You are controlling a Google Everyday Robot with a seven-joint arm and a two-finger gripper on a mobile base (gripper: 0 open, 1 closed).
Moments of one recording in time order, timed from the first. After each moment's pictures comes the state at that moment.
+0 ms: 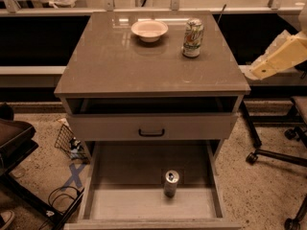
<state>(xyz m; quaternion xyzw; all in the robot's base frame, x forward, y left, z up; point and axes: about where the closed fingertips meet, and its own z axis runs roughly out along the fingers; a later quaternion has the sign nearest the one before) 0.503 -0.220 1.052 -0.50 0.72 -0.12 0.47</state>
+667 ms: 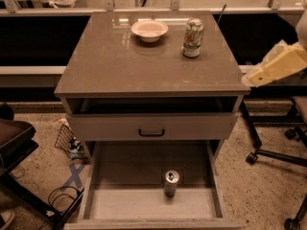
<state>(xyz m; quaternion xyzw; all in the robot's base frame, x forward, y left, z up) 0.502 -0.224 1.034 -0.49 0.73 -0.10 0.48</state>
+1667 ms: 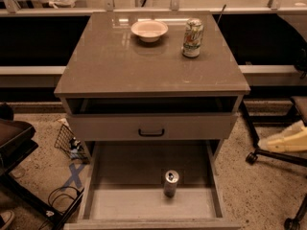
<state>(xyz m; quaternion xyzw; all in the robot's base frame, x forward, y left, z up) 0.450 -0.286 0.896 -0.42 0.75 0.01 0.51</state>
